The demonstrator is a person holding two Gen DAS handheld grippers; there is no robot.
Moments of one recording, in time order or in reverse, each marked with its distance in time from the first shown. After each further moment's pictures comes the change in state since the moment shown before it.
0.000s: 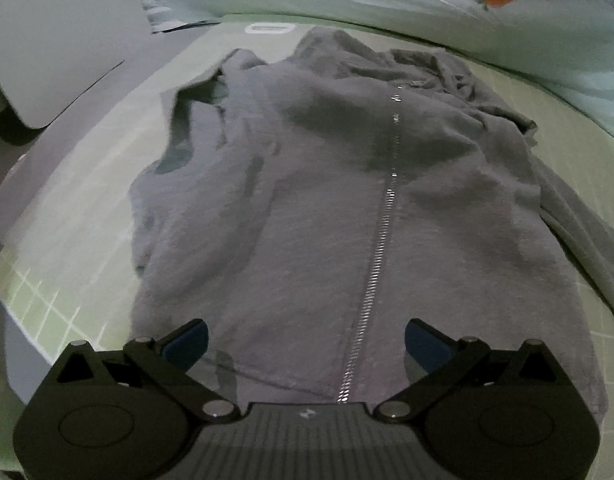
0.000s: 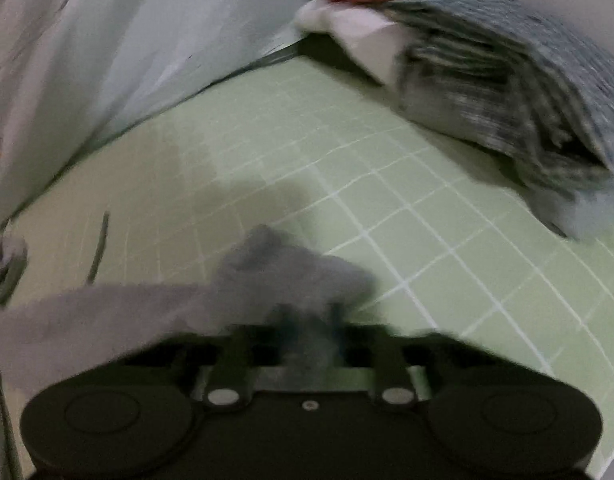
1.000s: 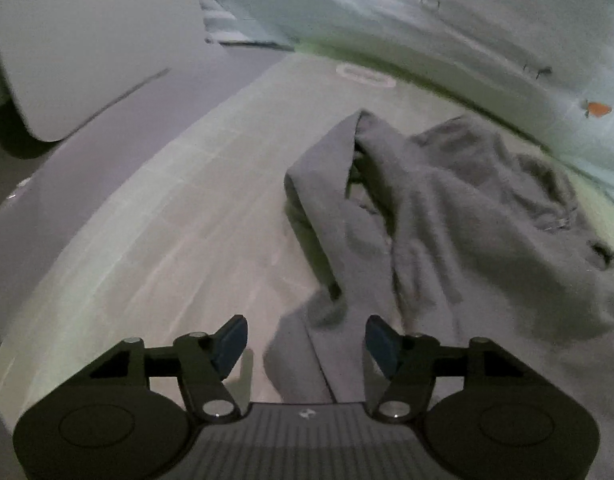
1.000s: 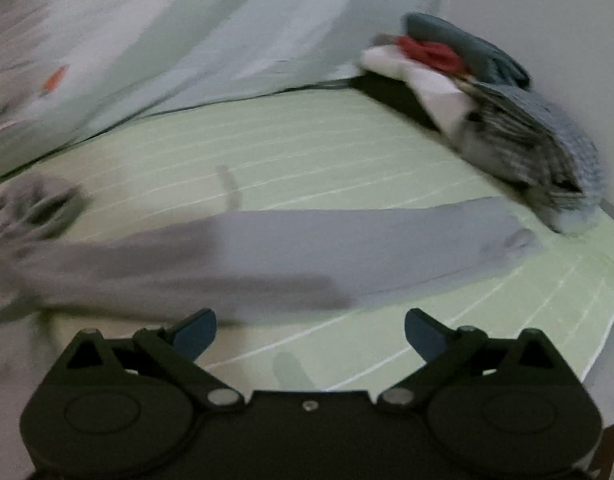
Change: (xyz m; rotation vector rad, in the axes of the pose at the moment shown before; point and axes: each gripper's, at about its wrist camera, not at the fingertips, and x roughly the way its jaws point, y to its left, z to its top) left arm 0.082 0.154 0.109 -0.091 -0.063 -0.080; right arm -0.084 0.211 -0.103 -0.137 -0.074 -0.166
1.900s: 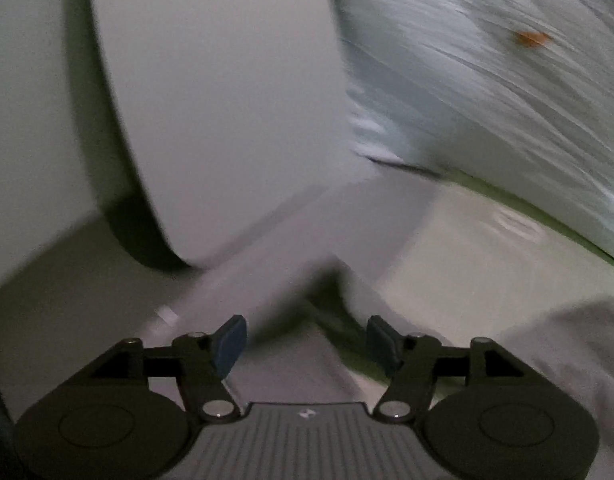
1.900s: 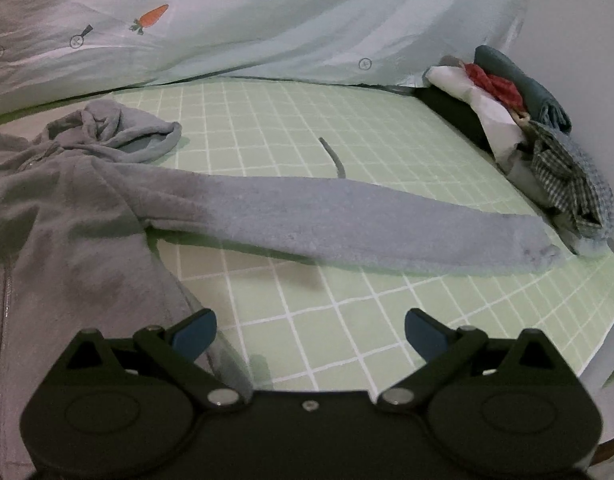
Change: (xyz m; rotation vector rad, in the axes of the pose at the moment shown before) left arm -0.047 0.119 0.079 -0.104 -0.228 0.214; right arm -0.037 0.083 -0.033 -0.143 0.035 -0.016
